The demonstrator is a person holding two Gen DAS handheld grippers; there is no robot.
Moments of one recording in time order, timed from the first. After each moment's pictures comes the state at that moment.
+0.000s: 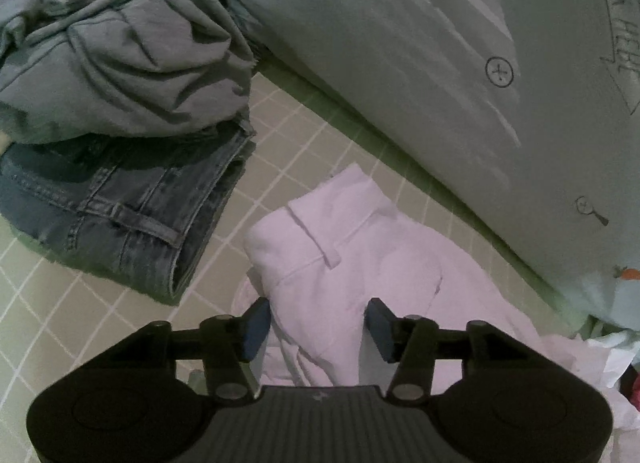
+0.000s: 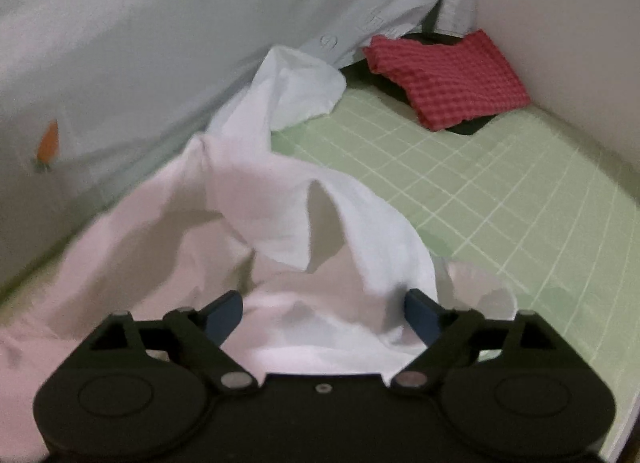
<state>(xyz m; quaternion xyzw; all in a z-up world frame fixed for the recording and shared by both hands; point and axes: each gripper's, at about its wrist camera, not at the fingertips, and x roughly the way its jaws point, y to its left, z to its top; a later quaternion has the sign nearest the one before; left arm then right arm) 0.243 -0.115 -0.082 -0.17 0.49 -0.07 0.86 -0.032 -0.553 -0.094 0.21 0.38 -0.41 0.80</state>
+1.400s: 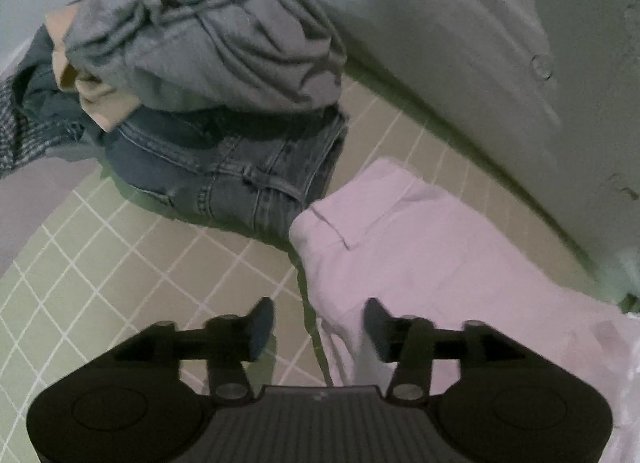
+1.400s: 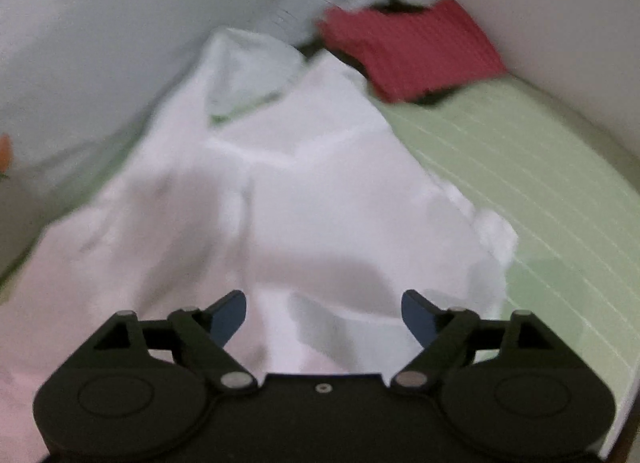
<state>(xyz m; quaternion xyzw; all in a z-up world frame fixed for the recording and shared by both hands) 0.184 -0.070 -0.075 -0.13 0.50 0.00 0.86 -0.076 -0.605 -0.111 0.27 0.39 -0.43 0.77</state>
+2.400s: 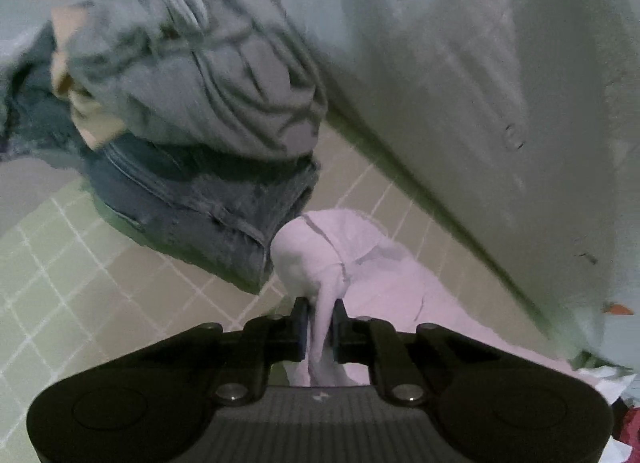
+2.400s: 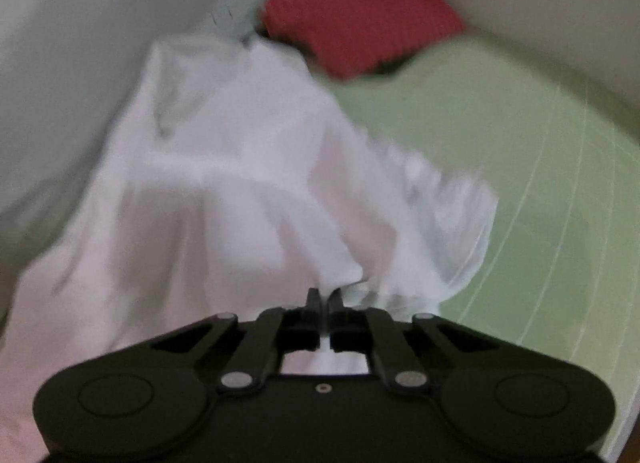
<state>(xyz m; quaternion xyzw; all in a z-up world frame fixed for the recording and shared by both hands) 0.170 -0.058 -0.040 -0.21 0.43 -0.01 0.88 -0.101 -0.618 -0.104 0.30 0.33 -0.45 0.77</state>
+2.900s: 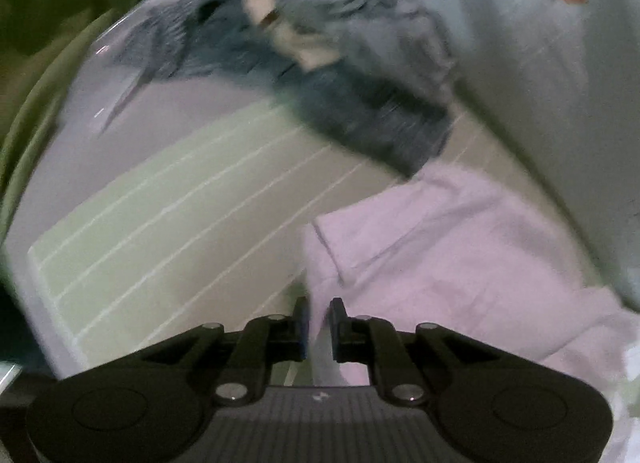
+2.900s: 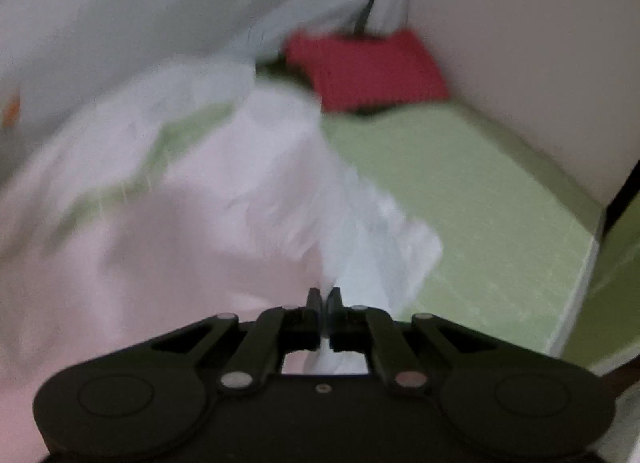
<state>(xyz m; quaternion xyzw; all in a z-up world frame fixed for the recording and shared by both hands) 0.040 0.013 -0.060 -0.19 0.49 0.10 0.85 -0.174 -0.566 -0.106 0.18 0.41 -0.41 0.79</state>
